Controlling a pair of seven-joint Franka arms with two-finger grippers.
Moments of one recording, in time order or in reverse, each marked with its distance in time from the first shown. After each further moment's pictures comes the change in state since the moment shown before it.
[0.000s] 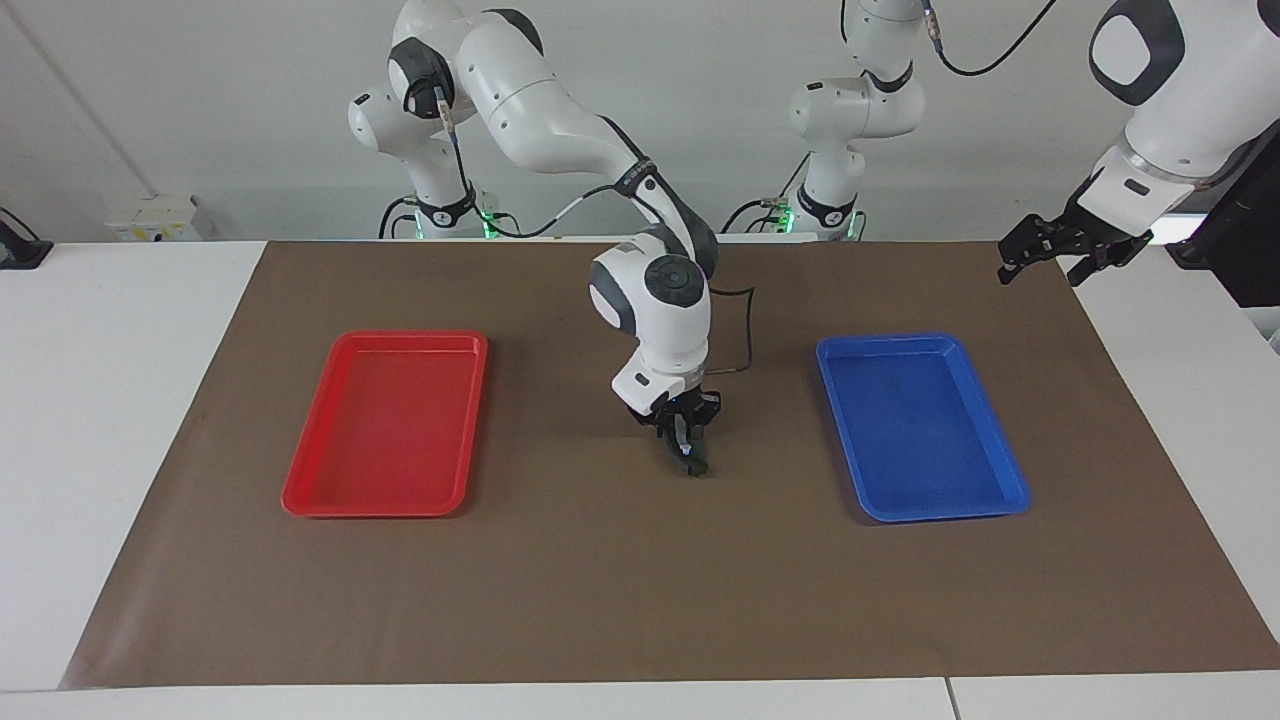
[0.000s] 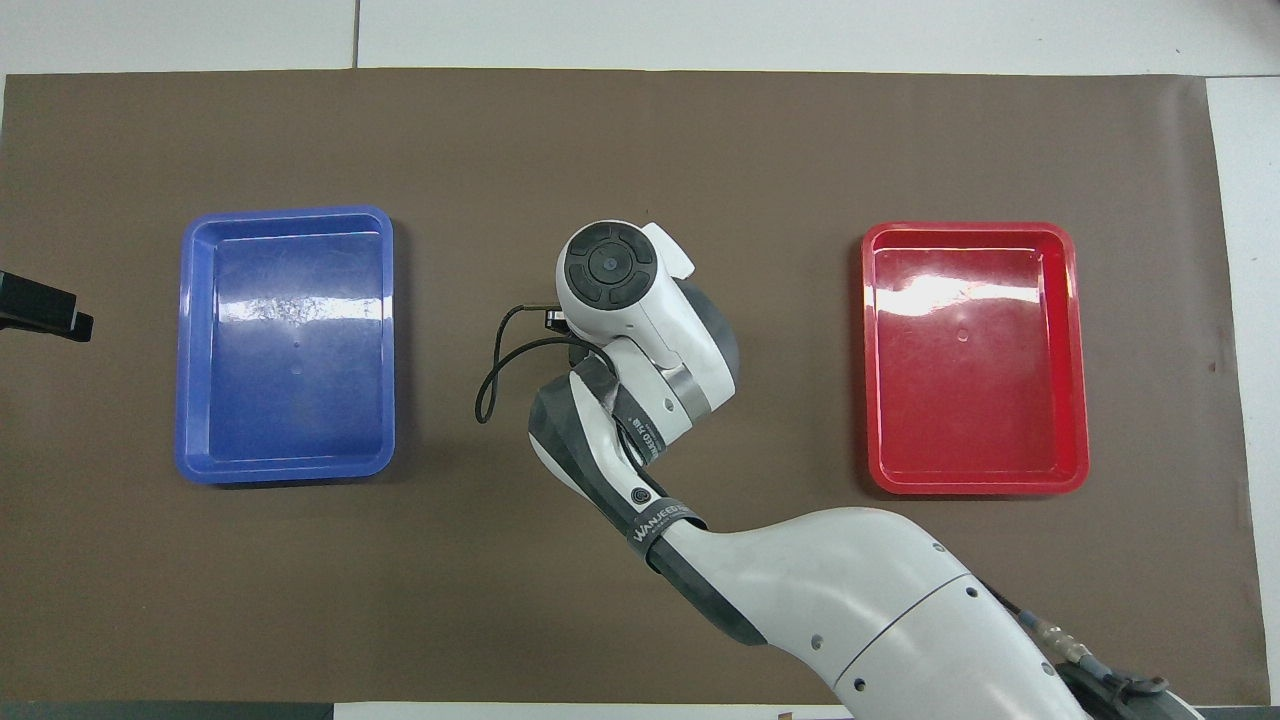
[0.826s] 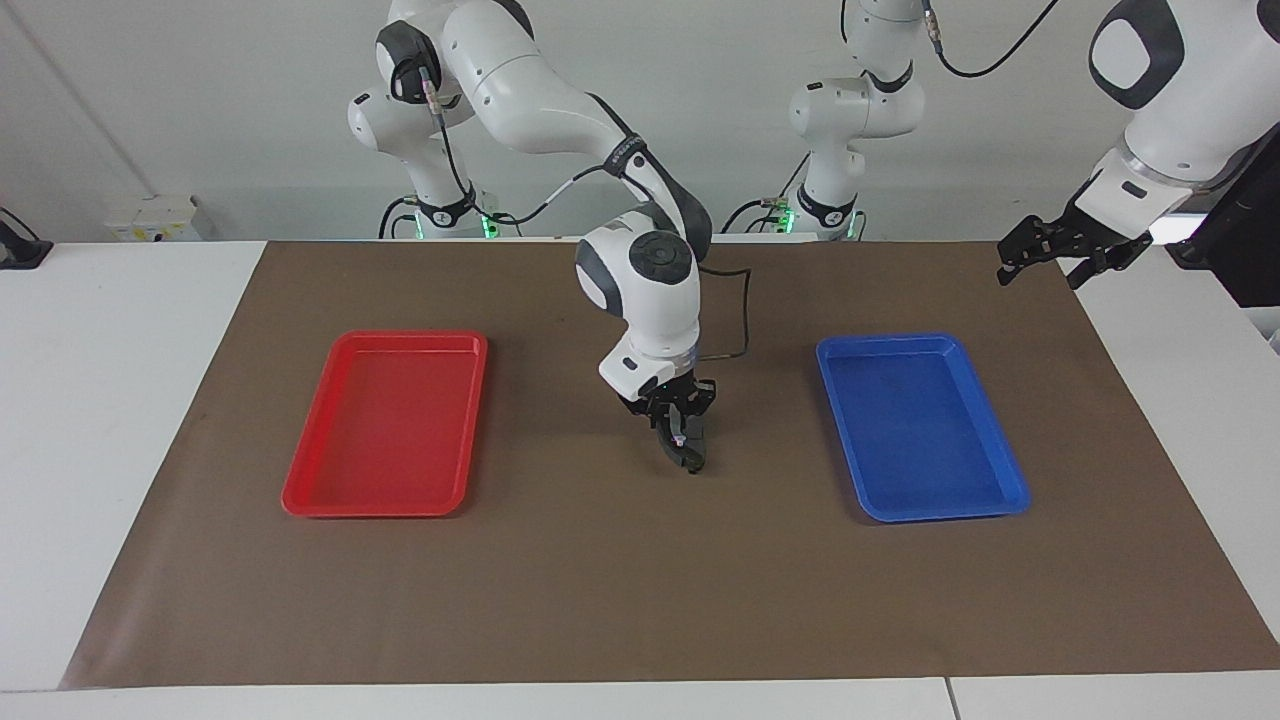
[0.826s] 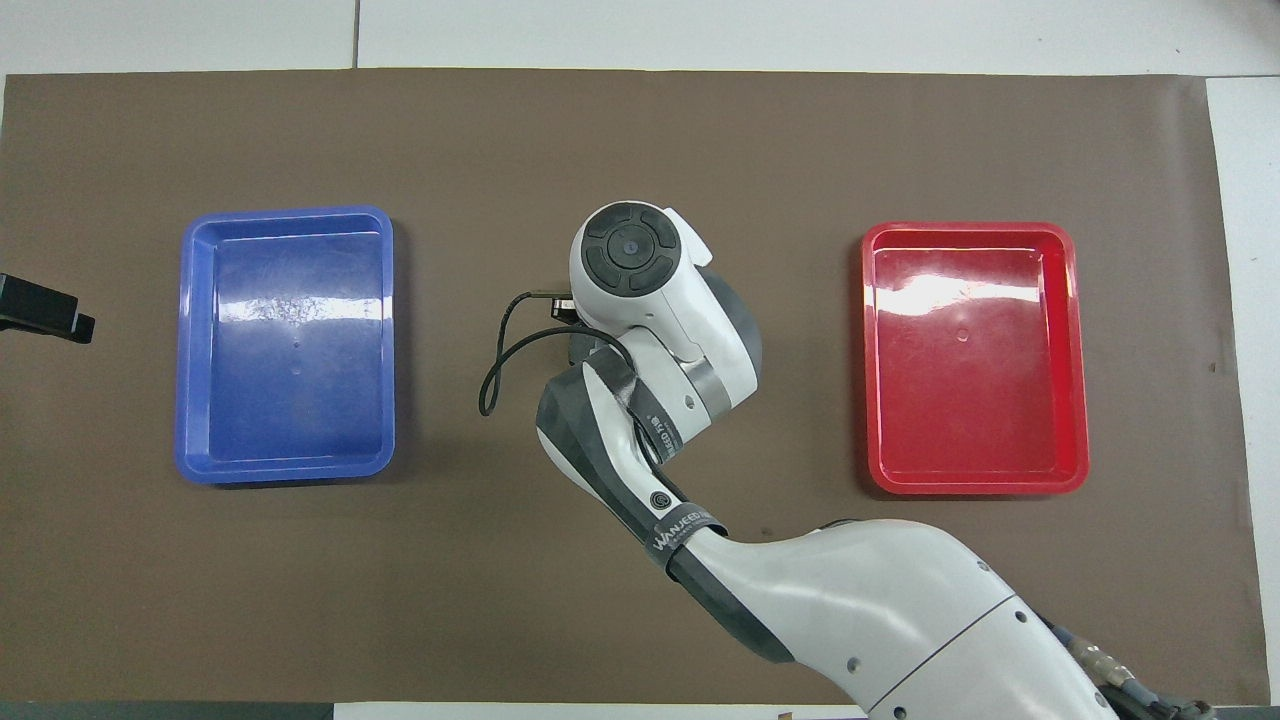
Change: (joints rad) left arm -0.002 0.001 0.000 0.000 0.000 0.000 0.027; right arm -0.014 -0.056 -0.001 -0.011 0.008 -0.037 0.000
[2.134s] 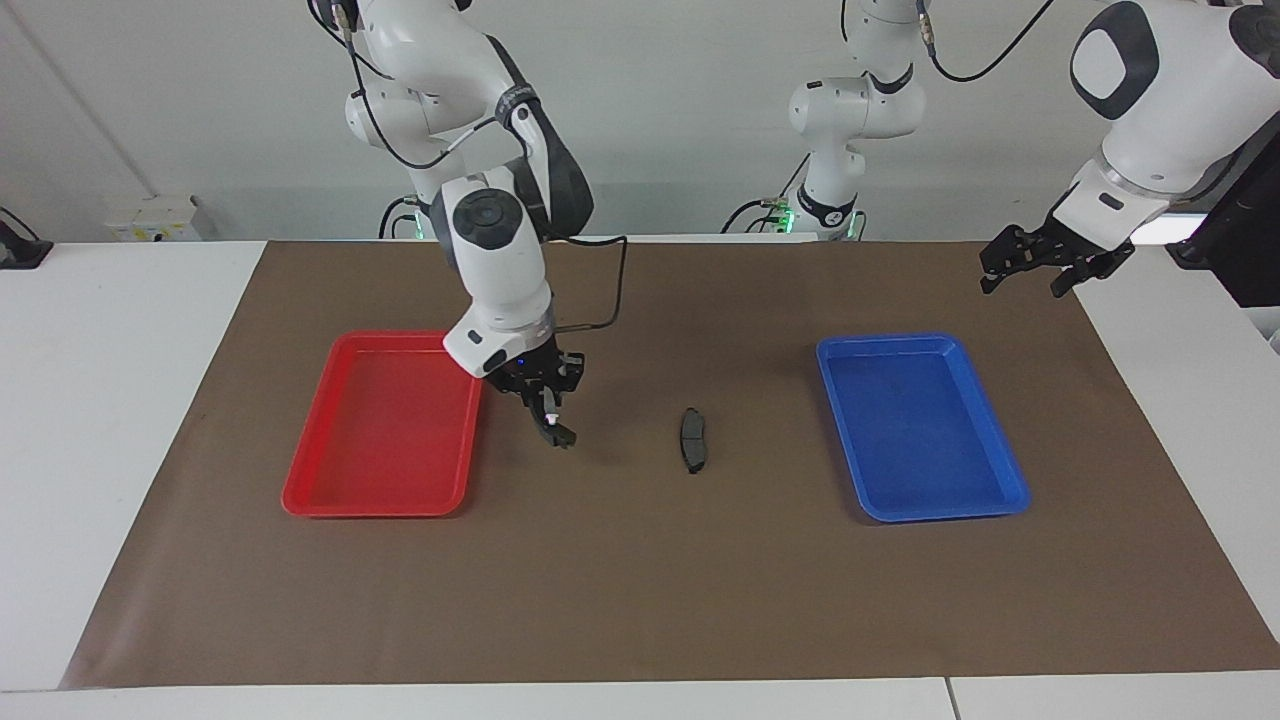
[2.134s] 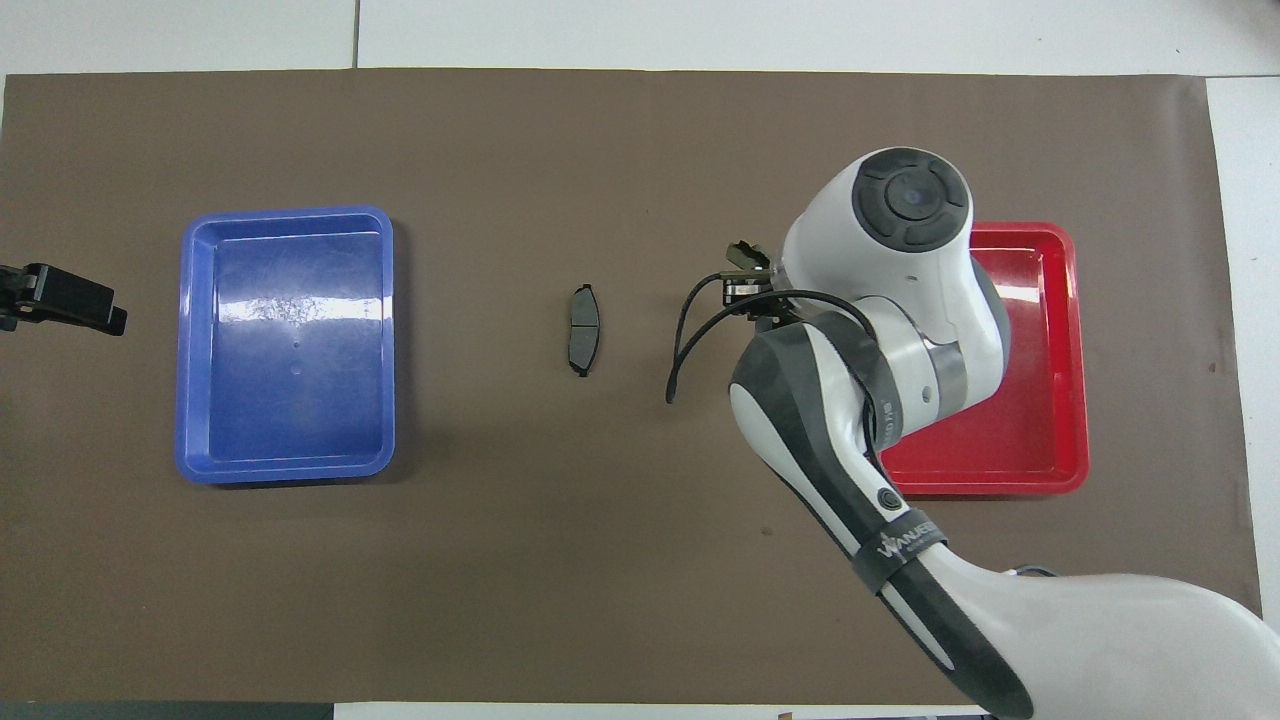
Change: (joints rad) left arm -0.036 0.022 0.004 0.002 0.000 0.008 -0.033; right arm -0.166 -0.278 -0.024 -0.251 0.001 -0.075 -0.208
